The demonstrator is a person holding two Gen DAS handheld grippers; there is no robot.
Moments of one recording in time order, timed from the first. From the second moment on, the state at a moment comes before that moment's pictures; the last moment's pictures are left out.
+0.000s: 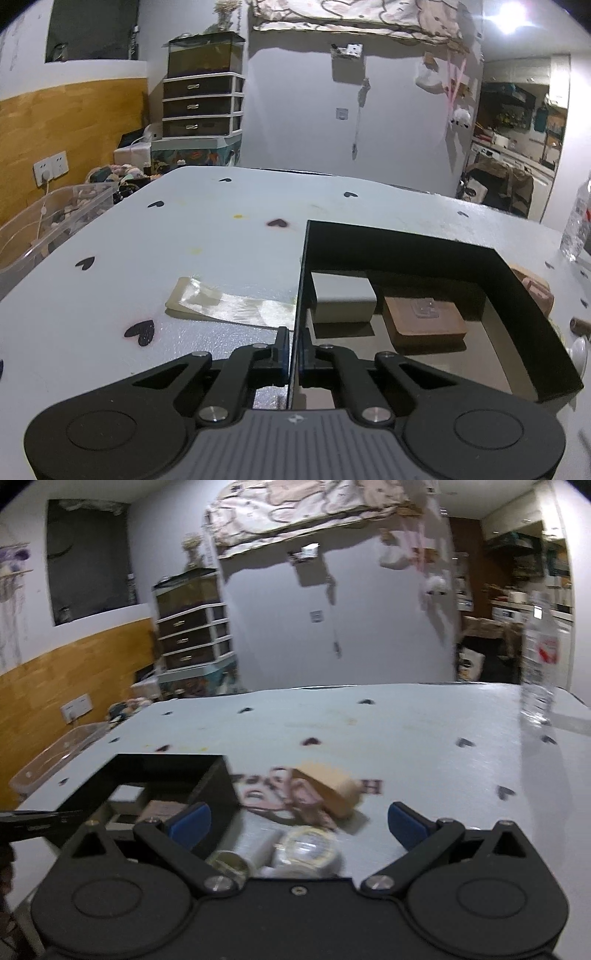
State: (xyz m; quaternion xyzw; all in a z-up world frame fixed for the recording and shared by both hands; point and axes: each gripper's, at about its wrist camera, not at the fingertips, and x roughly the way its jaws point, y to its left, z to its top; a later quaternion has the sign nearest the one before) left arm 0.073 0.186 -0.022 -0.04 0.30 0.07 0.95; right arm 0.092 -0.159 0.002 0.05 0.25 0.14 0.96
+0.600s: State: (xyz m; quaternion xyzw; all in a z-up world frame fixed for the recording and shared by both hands) left arm 0.073 0.188 -0.022 -0.02 0.30 0.04 0.95; right arm 0.084 -0.198 -0.036 0.06 0.28 0.10 0.95
